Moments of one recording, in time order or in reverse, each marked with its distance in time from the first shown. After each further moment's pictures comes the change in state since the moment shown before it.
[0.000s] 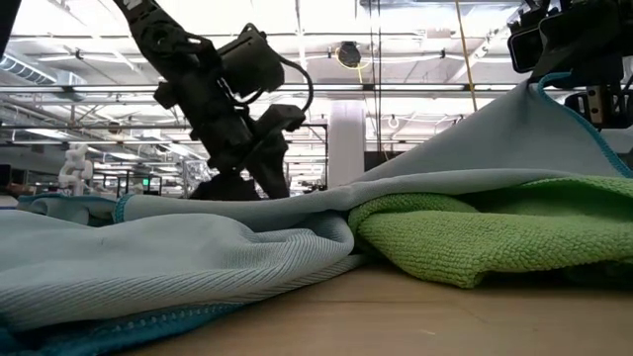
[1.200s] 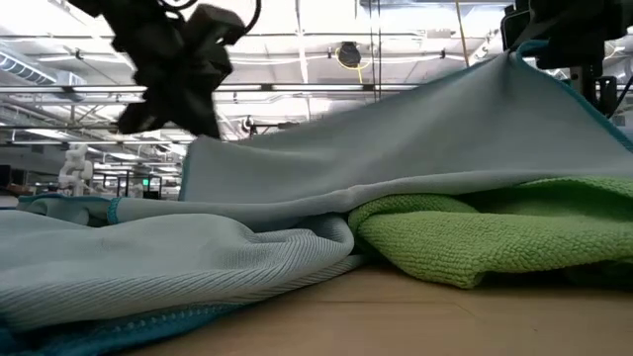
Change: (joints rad) left arm -0.273 -0.357 0.000 -0.414 -0.295 -0.213; right arm -0.017 0.000 0.000 0.130 0.003 -0.040
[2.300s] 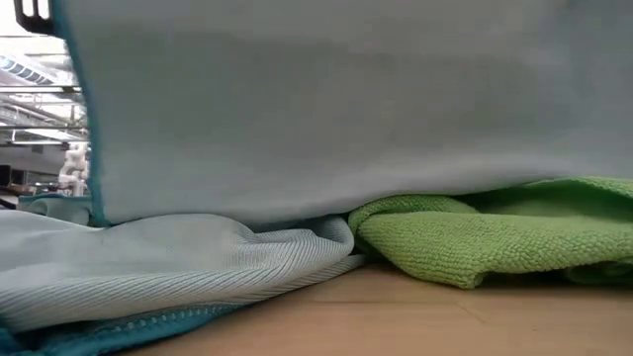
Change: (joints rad) left arm -0.410 -0.061 0.000 0.414 0.059 -0.143; right arm -0.010 0.000 0.000 0.196 -0.487 0.109
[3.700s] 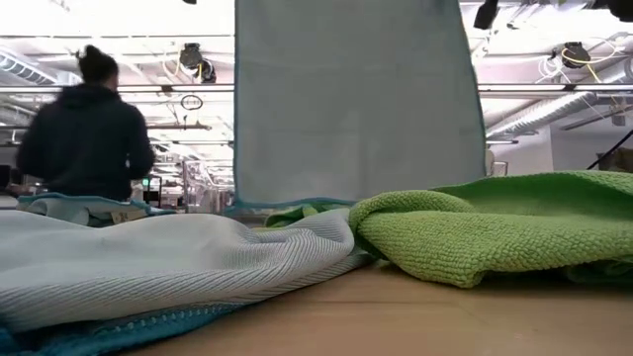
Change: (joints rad) left arm 0.516 -0.373 0.000 0.391 -0.359 0.751; right arm -0.410 -0.128 0.030 0.624 0.733 -0.475
